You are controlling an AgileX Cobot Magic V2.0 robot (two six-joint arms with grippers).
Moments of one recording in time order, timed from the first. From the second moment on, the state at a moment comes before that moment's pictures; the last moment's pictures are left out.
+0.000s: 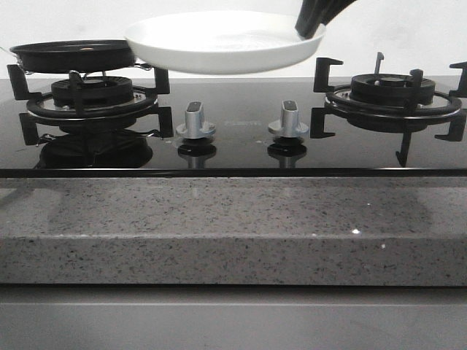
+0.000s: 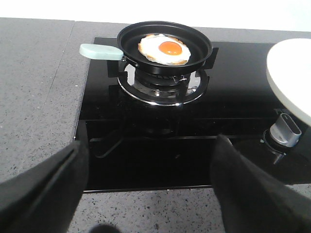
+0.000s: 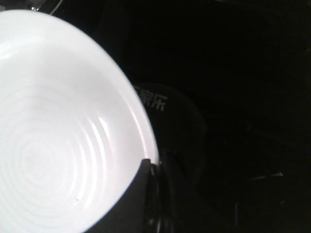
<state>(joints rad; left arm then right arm) -0.21 0.47 -0.64 0.06 0.60 -0.16 0.29 1.73 -1.69 0.34 1.09 0.02</state>
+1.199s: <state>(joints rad) -0.21 0.47 -0.64 0.06 0.58 -0.16 0.31 1.61 -1.37 0.33 0.89 0.00</state>
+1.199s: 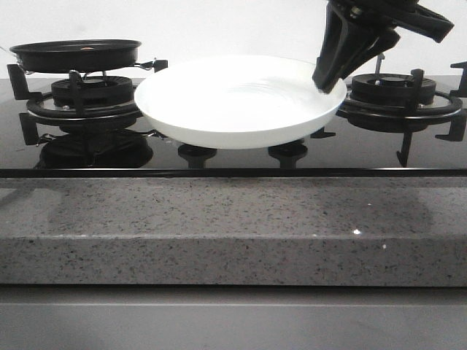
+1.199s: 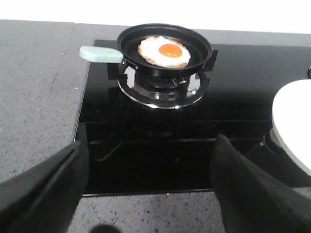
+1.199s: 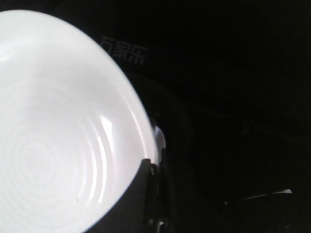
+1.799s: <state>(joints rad) -0.21 0.58 -0.75 0.06 0.73 -0.16 0.31 1.61 -1.37 0.33 0.89 0.00</state>
